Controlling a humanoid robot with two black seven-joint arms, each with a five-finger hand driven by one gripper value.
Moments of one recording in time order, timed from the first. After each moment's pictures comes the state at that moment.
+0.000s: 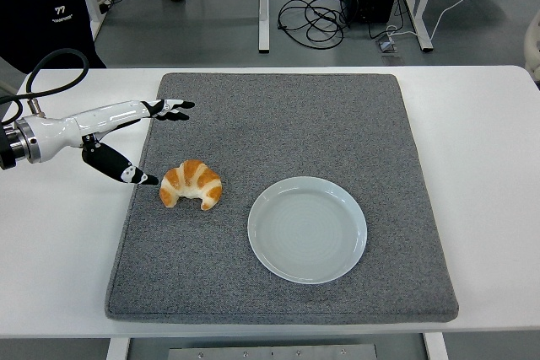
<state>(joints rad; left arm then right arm) -1.08 0.92 -0.11 -1.47 1.10 -0.05 -0.32 -0.11 0.00 0.01 0.14 -0.08 -0.05 0.23</state>
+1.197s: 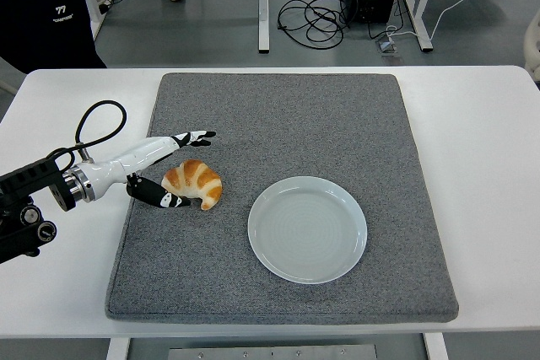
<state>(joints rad) -0.88 0.66 -0.11 -1.23 1.18 0.22 -0.38 -0.11 0.00 0.01 0.14 -0.08 -0.05 0.23</state>
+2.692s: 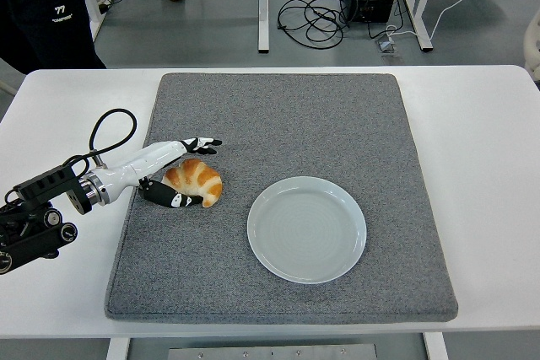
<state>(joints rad) -0.86 0.54 -0.11 -1.06 1.16 0.24 -0.45 -0.11 0.00 0.01 0.14 -0.08 -0.05 0.23</state>
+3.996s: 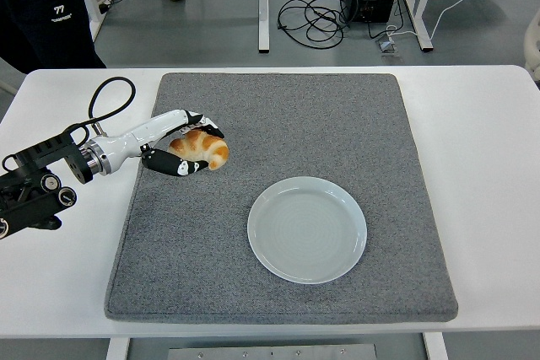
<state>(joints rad) -1.01 0.54 -0.11 -1.06 1.02 0.12 -0.43 -0.11 0.00 0.01 0.14 -0.08 -0.05 0.23</state>
